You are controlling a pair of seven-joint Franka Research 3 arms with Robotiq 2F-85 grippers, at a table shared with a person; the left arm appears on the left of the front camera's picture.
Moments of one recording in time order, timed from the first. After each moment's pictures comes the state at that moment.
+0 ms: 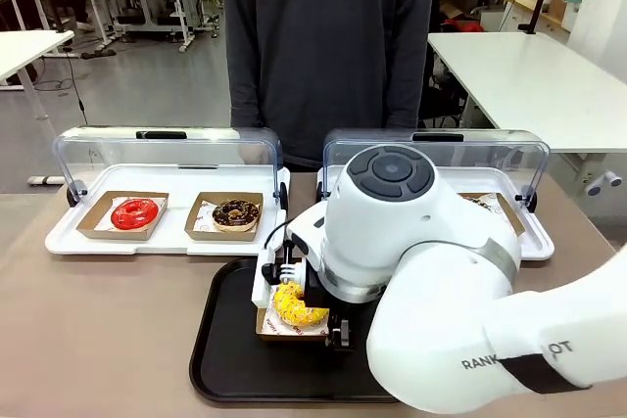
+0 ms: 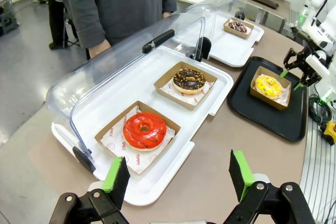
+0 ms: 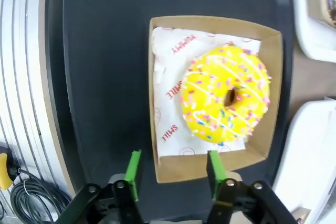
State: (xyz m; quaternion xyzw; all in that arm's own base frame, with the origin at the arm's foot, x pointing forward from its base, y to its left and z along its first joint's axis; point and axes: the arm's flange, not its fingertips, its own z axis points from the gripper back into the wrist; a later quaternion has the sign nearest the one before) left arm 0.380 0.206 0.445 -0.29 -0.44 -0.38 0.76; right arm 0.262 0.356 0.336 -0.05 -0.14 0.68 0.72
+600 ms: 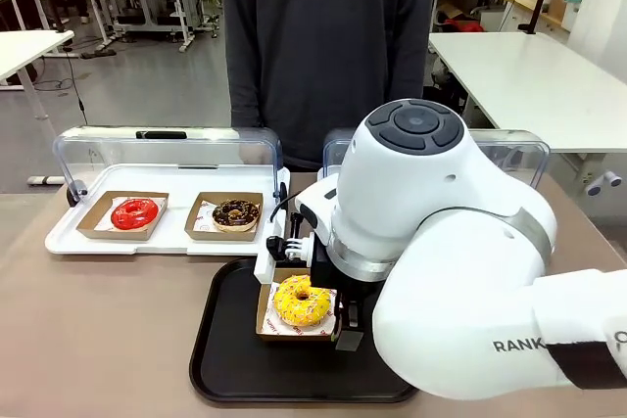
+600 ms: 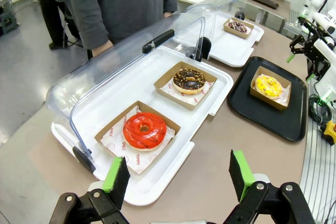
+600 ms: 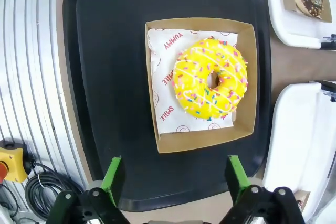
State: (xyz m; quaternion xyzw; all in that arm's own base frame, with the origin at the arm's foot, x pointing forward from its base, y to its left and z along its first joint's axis) left arm 0.380 0.206 0.445 -0.29 -0.44 -0.38 0.76; right arm 0.254 0.347 0.376 -0.05 -0.13 0.66 0.74
